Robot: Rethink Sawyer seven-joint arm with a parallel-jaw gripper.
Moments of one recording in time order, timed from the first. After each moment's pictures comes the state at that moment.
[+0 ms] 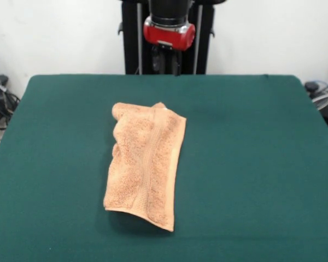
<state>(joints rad) -0.48 -0.76 0.06 2.22 -0.27 0.07 2.02</state>
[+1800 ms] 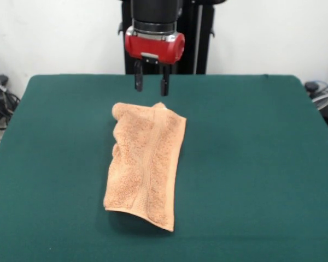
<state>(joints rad) -0.51 -0.80 0.16 2.02 -0.27 0.17 2.02</state>
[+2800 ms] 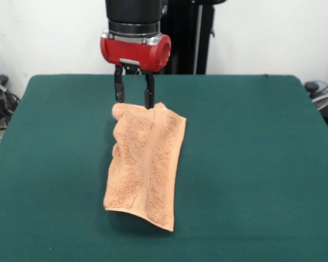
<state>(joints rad) -0.58 -0.80 0.28 1.79 -0.27 0.41 2.02</state>
